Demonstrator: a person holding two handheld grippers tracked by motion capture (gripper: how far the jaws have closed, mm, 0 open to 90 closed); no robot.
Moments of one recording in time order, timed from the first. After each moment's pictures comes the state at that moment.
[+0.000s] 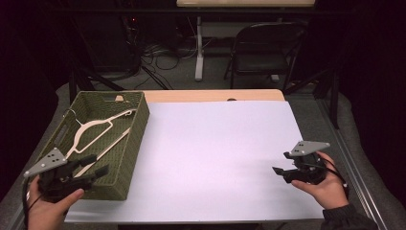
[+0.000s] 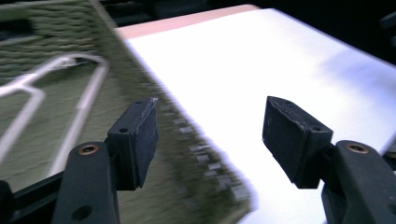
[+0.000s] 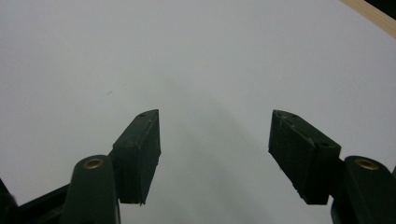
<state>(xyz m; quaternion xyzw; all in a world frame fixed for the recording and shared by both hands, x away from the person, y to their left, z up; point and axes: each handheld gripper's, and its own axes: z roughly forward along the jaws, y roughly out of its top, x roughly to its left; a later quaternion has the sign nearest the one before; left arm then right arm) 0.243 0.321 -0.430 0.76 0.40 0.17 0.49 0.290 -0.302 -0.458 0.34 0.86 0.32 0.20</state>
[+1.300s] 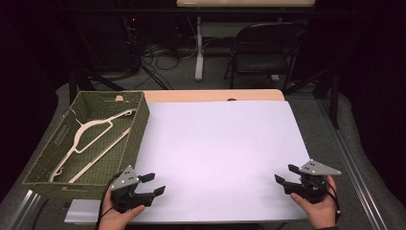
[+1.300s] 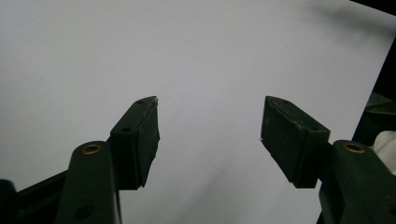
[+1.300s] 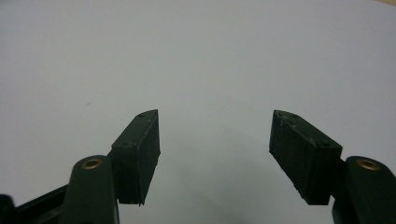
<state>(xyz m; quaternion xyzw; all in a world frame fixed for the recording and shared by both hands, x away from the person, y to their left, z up) 0.254 0.211 -0.522 0.81 0.33 0.11 0.47 0.261 -0.321 -0.522 0.44 0.76 0.42 0.23</state>
